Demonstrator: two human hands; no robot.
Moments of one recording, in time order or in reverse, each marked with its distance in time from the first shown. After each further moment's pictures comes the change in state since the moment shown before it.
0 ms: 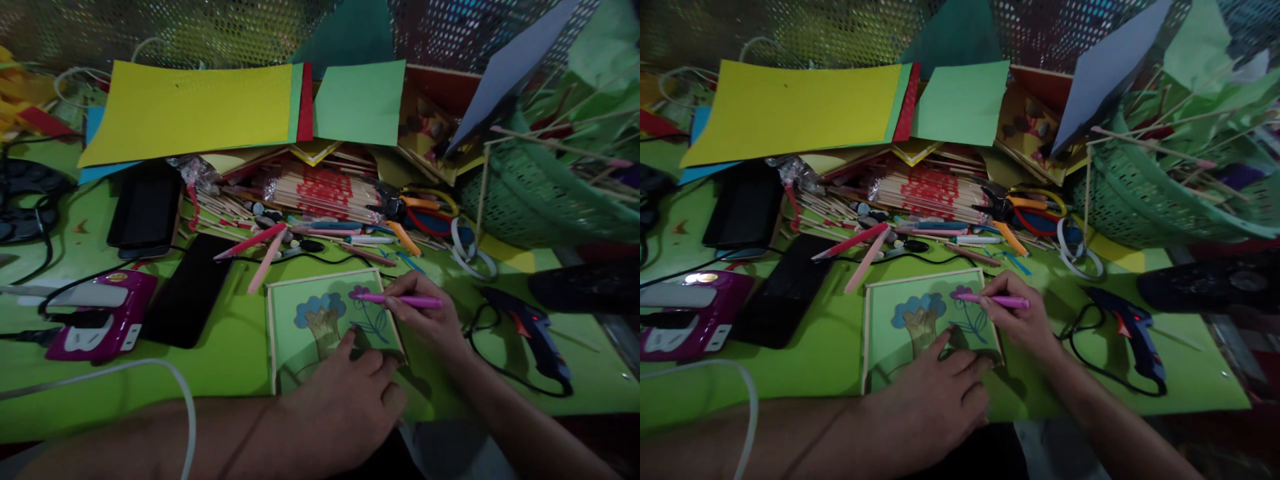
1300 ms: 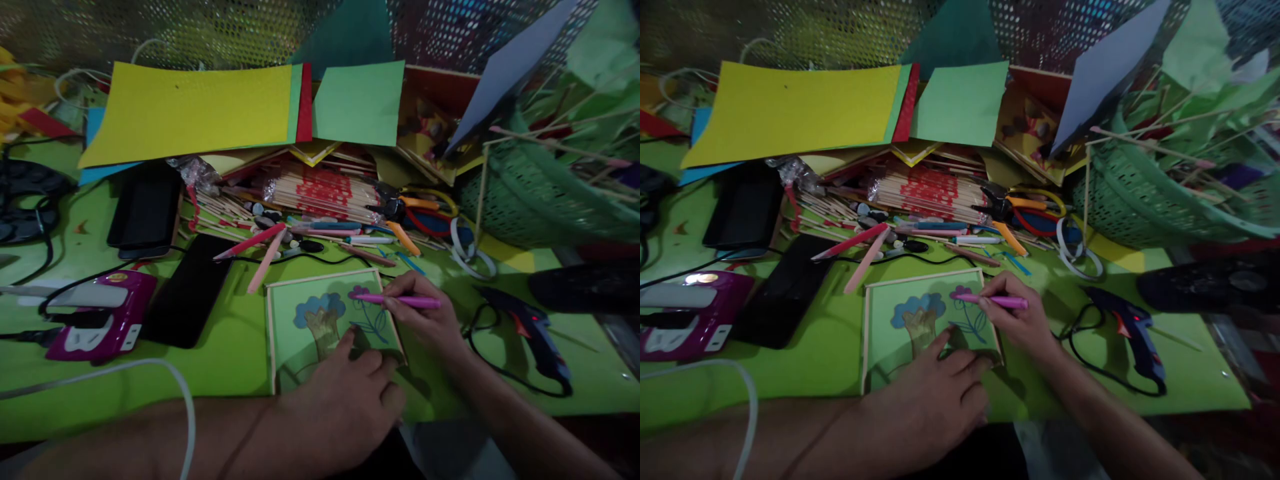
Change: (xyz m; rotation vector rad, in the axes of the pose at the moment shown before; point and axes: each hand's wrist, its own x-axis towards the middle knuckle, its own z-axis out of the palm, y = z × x) left_hand -0.001 0.001 -0.003 -0.008 -0.012 -0.001; right_hand -0.001 0.001 -0.001 0.011 -0.016 0.013
